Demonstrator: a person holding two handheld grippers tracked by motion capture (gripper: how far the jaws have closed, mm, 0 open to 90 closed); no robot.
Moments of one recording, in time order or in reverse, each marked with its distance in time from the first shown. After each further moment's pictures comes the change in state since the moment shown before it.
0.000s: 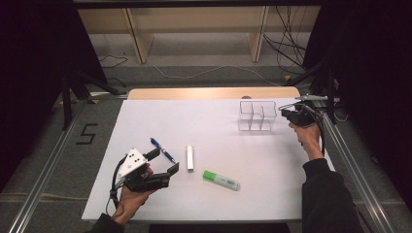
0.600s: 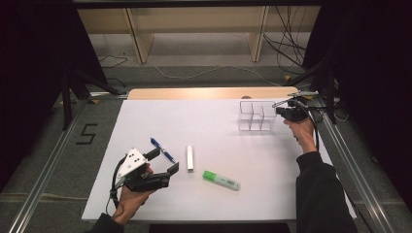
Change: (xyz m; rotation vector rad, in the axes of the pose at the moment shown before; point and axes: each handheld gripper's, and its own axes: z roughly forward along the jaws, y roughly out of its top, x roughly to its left) left arm 0.000 0.000 0.001 -0.007 0.000 -0.007; right arm 0.004 0.011 0.023 0.046 0.010 -0.034
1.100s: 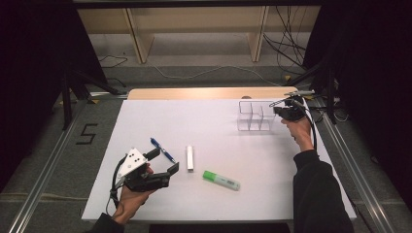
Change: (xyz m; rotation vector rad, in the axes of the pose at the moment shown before) left arm 0.000 0.000 0.000 0.002 0.001 0.002; right arm 0.005 0.003 0.007 0.005 0.002 -0.006
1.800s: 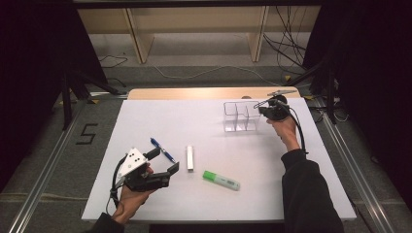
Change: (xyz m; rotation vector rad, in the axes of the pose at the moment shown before) left arm 0.001 0.001 0.000 0.001 0.001 0.007; right arm 0.045 0.011 0.020 0.003 0.056 -0.067
